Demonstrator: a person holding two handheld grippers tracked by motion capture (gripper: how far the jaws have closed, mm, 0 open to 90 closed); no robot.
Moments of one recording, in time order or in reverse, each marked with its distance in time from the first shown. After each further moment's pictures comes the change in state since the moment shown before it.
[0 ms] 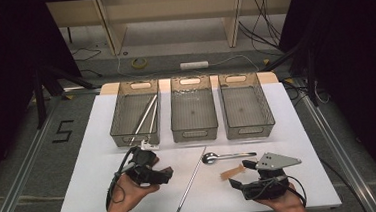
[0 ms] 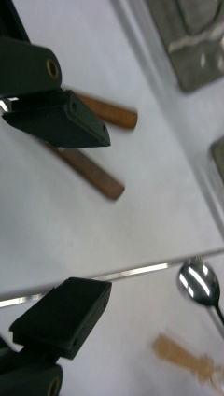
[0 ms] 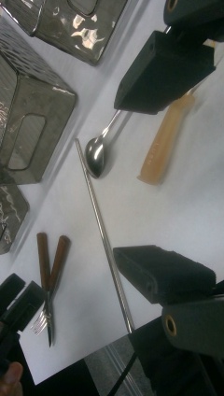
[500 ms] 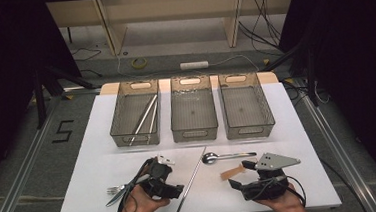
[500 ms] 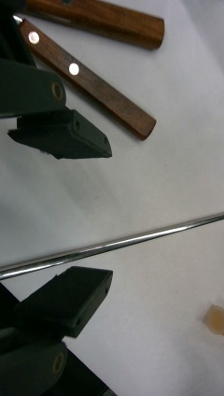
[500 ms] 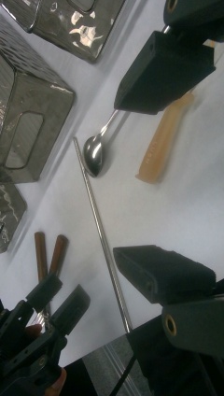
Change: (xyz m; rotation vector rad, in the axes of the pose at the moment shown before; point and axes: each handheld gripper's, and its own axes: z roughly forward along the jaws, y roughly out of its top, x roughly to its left) left arm -0.030 -0.015 0.022 0.100 -0.022 0.095; right arm 0.001 0.000 0.001 0.010 0.002 -0.001
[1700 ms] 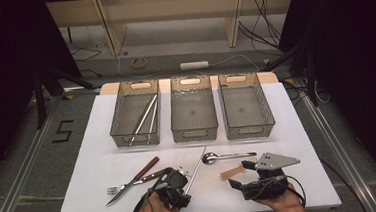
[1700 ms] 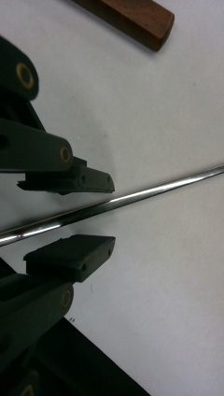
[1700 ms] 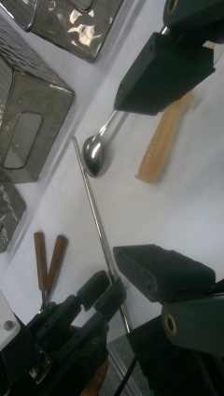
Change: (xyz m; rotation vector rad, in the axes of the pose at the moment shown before) left arm -0.032 -0.002 0.029 0.122 0.001 0.099; right arm -0.001 0.000 0.001 0.001 0.005 0.003
